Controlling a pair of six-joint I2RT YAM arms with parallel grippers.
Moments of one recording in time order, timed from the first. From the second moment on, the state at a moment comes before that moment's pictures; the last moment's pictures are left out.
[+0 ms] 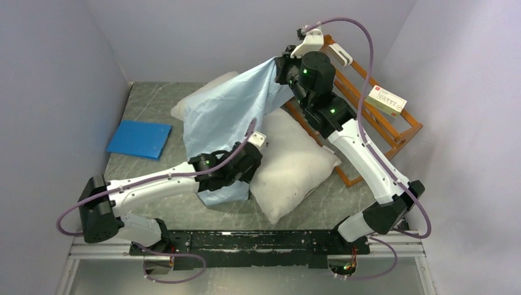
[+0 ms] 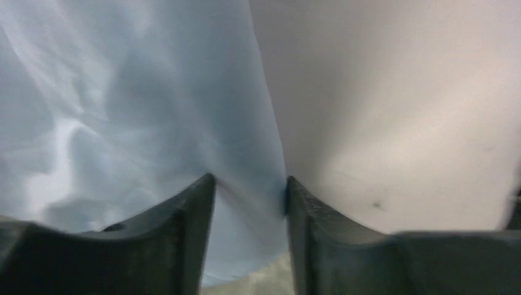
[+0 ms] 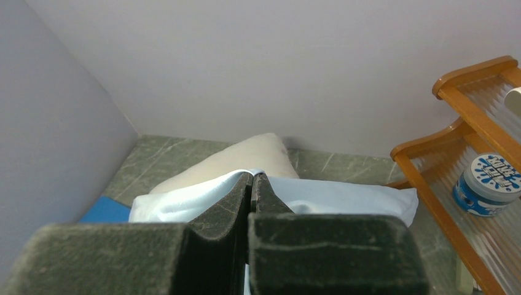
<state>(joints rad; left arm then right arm) -1.10 1.36 1.11 -0.53 -0.41 -0.40 0.65 1.49 1.74 -0.24 0.36 0.20</state>
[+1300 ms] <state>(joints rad) -1.18 0.95 1.38 -0.63 -0.92 -0.16 0.64 1.35 1.70 0.04 0.22 0.18</state>
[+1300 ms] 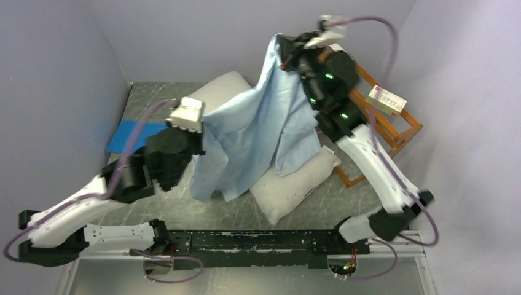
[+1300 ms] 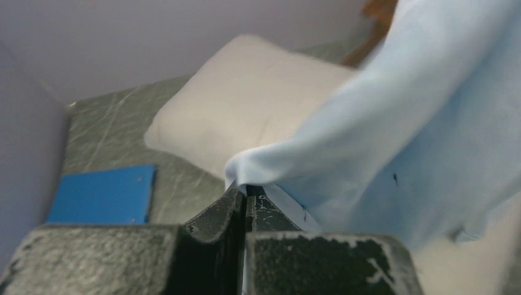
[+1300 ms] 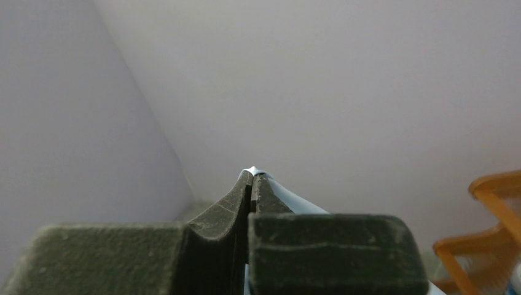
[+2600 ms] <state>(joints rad) -0.22 1.21 1.25 -0.59 -0.34 -0.43 0.67 1.60 1.39 -0.40 0.17 0.34</state>
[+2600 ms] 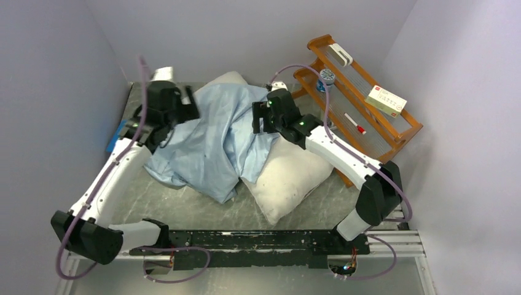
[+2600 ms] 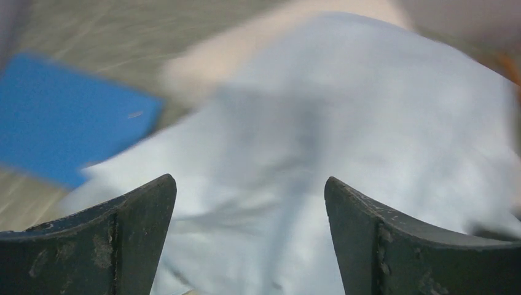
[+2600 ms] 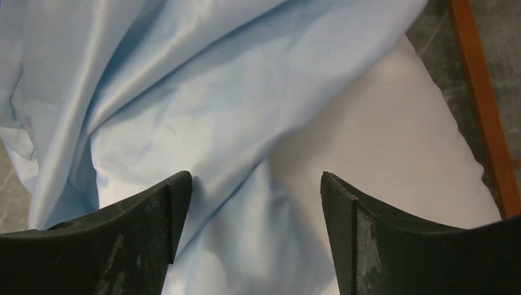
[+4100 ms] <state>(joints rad) -0.28 1.80 1.95 -0.22 -0.69 -0.23 0.67 1.15 1.04 -0.25 0.12 0.44</state>
